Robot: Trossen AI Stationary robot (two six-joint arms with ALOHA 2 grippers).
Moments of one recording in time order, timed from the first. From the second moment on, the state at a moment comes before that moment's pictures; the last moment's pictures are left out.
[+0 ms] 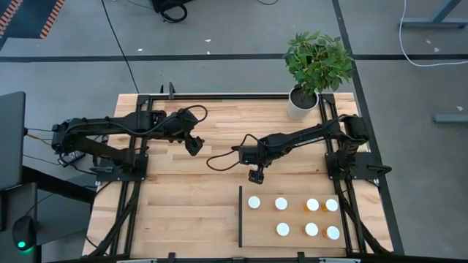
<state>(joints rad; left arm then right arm) 0.12 1.20 1.10 -0.81 -0.25 -0.49 0.06 1.83 1.30 -0.83 0.07 0.39</state>
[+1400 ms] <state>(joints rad) 0.12 1.20 1.10 -0.85 -0.29 -0.54 0.04 1.83 1.30 -0.92 -0.05 0.57</state>
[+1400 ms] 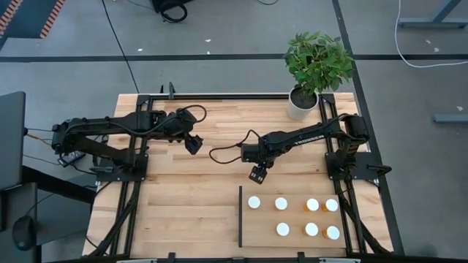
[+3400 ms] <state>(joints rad) -0.02 1.20 1.10 -0.87 -0.29 -0.62 0.58 1.83 1.93 -1.17 0.00 1.16</state>
